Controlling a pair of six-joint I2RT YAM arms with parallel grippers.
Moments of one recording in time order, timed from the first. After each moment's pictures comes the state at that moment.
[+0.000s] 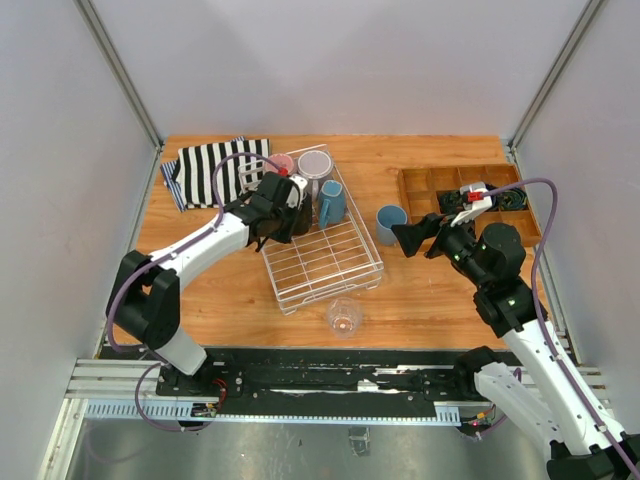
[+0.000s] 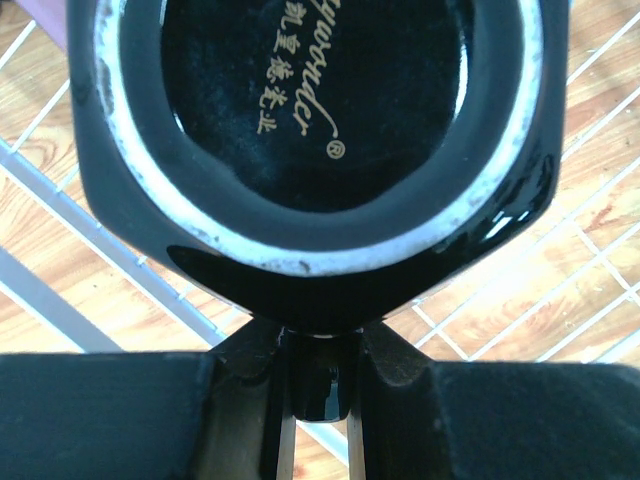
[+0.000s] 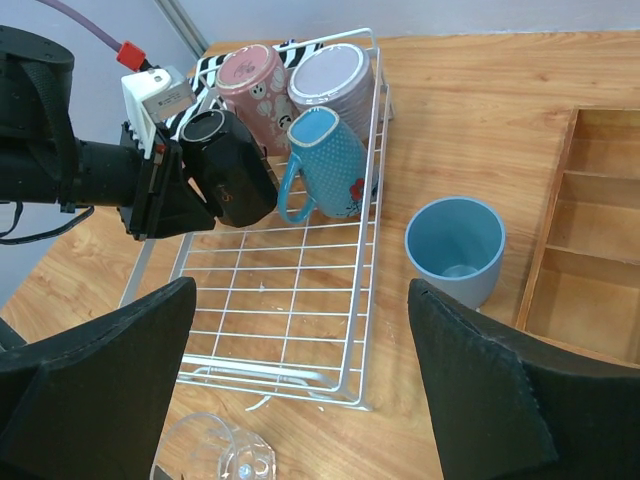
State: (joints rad) left arm -0.53 1.56 1.15 -0.46 -0.09 -0.07; right arm 0.36 0.68 0.71 -0.11 -0.19 0.34
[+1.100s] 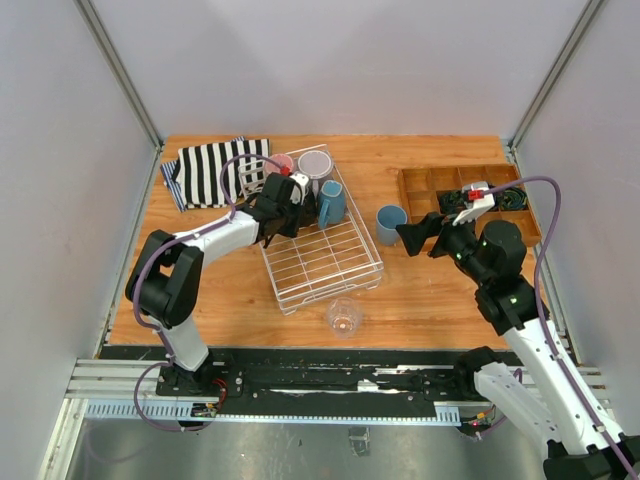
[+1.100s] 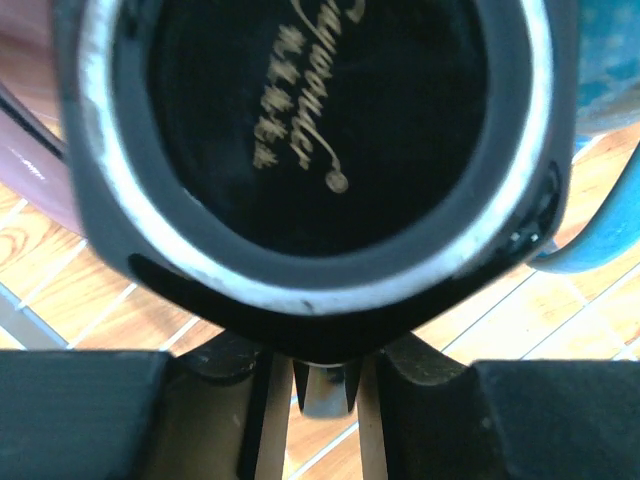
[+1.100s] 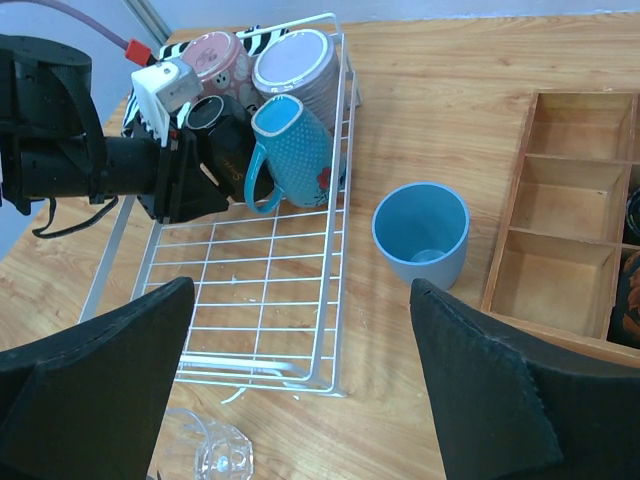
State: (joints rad) left arm -0.49 1.73 1.12 -0.19 -0.07 -0.06; right arm 0.33 0.69 0.72 -0.18 -0.18 0.30
